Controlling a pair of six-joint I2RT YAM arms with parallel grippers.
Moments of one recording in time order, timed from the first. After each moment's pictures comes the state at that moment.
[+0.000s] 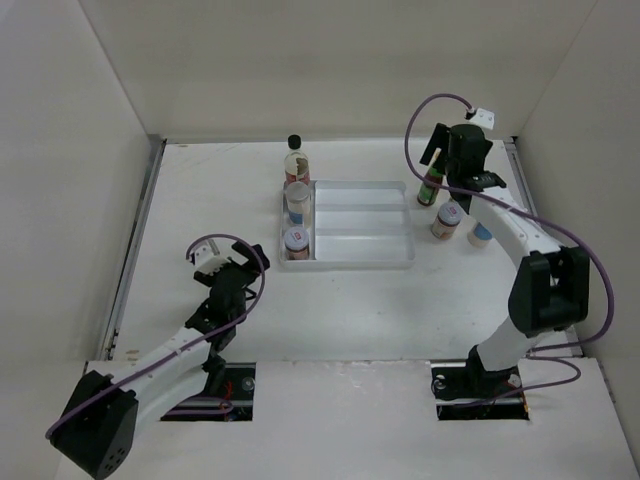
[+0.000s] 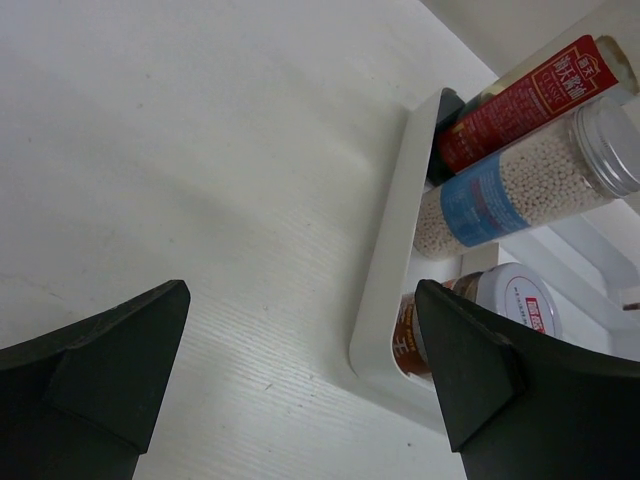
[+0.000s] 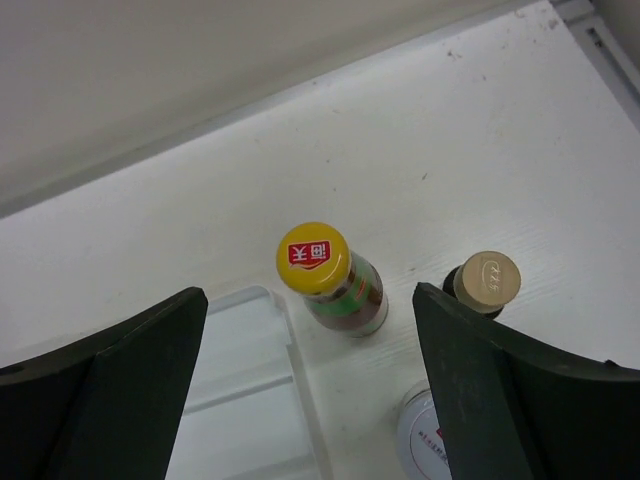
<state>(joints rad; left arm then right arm) -0.53 0.80 0.13 0.39 -0.68 -0.78 0.18 1.58 1.29 -0.08 0.38 0.37</state>
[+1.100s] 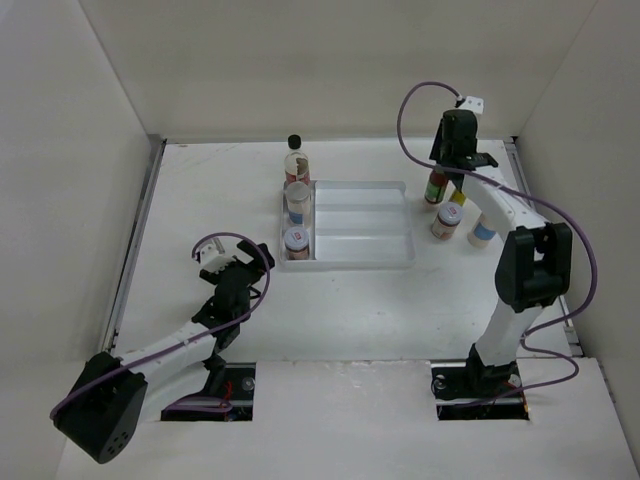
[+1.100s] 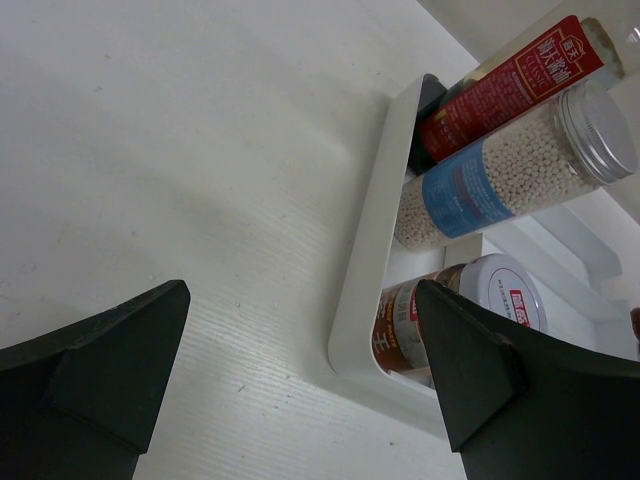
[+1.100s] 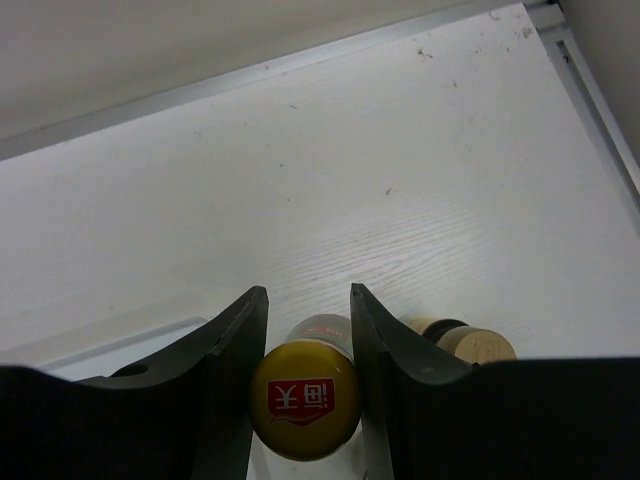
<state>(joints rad) -0.56 0.93 0.13 0.52 -0.68 -0.81 0.16 1.83 1.53 -0.20 0.41 0.24</state>
